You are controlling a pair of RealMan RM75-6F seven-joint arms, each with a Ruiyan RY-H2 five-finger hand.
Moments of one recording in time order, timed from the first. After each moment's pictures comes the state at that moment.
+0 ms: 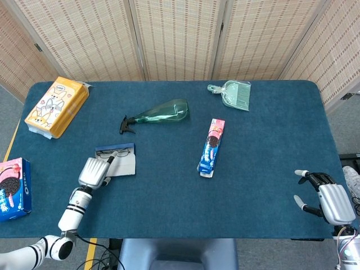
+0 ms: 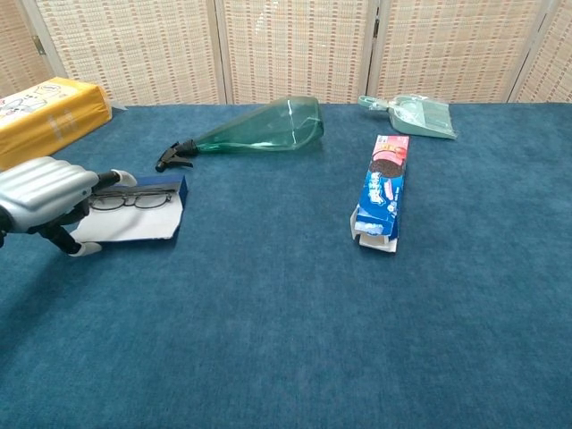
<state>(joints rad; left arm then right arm) -0.57 -1.62 -0.10 -1.20 1.27 1.09 0.50 0.08 -1.12 0.02 -1.57 -1.57 1.48 0.22</state>
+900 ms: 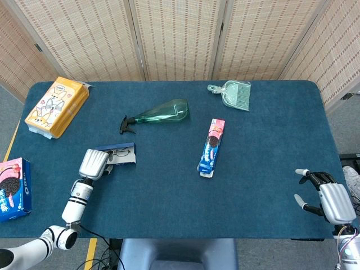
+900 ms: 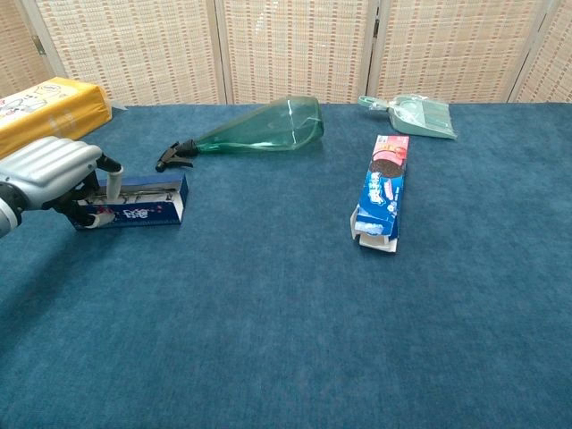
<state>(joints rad) -0.60 -1.74 -0.14 -0.94 1.34 1.12 0.26 0.08 -1.13 0.03 -1.56 -1.56 1.48 0.22</state>
